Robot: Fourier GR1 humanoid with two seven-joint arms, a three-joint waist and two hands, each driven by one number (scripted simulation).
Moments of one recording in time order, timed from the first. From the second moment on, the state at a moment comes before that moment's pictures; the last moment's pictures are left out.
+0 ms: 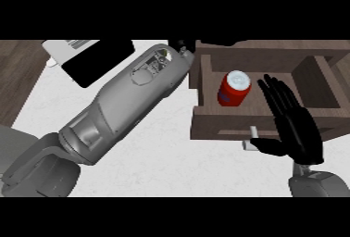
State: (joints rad) left arm -1.39 0.07 -0.60 -0.56 0.64 0.84 -0.02; right arm -0.13 -0.20 0.09 -1.67 1.01 -0.11 -0.05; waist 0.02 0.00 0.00
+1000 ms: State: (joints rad) left arm -1.23 0.35 -0.62 -0.94 0.56 0.79 0.22; right arm -0.49 -0.18 -0.05 -1.07 1.20 -0.46 -0.10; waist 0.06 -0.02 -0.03
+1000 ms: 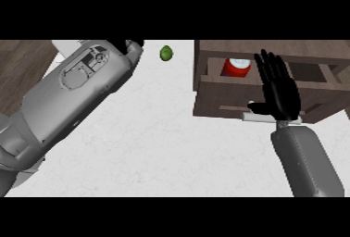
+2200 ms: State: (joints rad) left arm -0.92 0.50 -0.63 -1.30 0.50 0.79 0.26; right arm -1.01 -0.22 -0.23 -0.35 1.23 -0.71 -0.10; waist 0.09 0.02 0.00
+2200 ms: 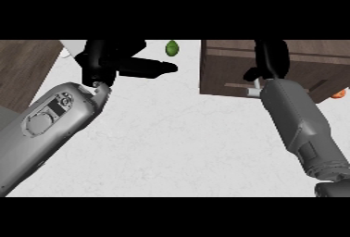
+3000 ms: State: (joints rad) left arm -0.80 0.55 -0.59 -1.38 0.47 0.75 0.23; right arm -1.09 -0.21 -0.35 -0.26 1.10 -0.68 -0.29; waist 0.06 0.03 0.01
